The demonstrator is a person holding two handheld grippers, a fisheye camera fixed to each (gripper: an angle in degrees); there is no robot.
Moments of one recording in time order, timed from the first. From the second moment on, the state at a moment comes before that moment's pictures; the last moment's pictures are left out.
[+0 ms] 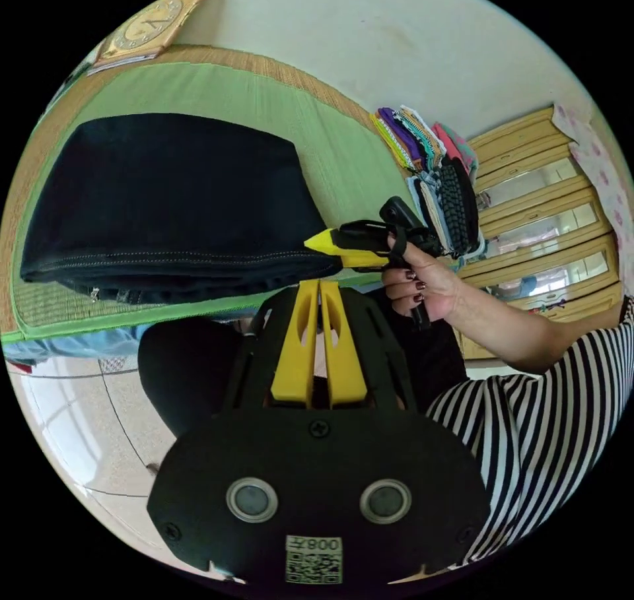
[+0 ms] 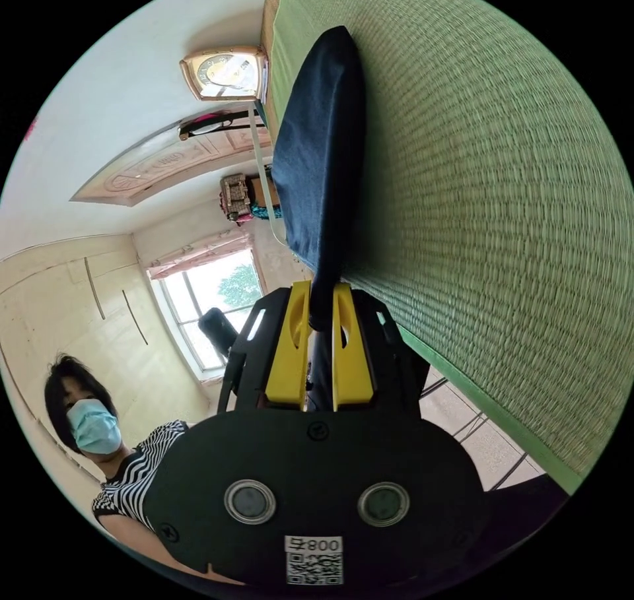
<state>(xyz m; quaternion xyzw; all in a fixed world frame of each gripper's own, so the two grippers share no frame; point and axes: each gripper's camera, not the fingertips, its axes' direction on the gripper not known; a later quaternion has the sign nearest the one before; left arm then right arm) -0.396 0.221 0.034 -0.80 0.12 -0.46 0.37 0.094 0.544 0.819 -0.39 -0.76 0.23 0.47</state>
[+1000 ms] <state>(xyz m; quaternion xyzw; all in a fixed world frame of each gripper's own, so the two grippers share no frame) -0.741 0.181 -0.164 -0.49 -0.25 -0.76 0.34 0.108 0.484 0.743 -0.35 -0.78 0.20 0.47</state>
